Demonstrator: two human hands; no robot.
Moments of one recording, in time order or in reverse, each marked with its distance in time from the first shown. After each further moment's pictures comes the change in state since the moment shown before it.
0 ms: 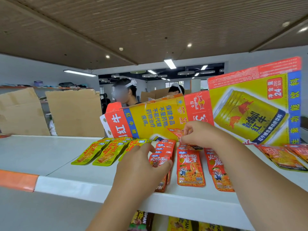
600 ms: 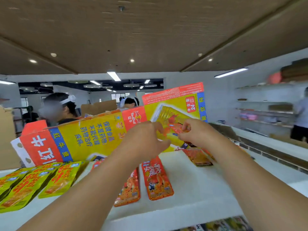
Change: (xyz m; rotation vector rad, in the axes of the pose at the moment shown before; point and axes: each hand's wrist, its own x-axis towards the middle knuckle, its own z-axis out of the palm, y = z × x) left_hand 0.077 0.153 0.026 -0.033 -0.201 0.563; right_hand -0.092 0.070 -0.115 -0.138 0.371 0.294
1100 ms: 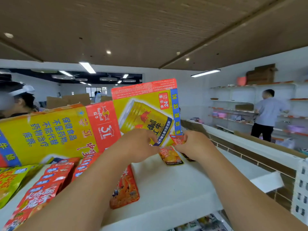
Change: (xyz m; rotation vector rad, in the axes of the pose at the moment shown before) left_hand 0.046 0.039 0.064 -0.133 -0.299 0.100; right_hand -0.027 0.079 -0.017 -0.117 0.046 0.201
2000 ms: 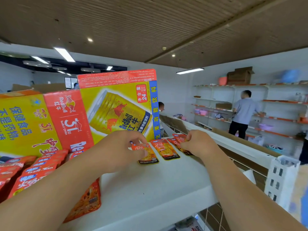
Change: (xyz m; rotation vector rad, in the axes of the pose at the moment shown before) left_hand 0.006 0.012 0.041 -0.354 0.029 0.105; right_hand 0.034 0.092 -0.018 -0.212 0.010 0.216
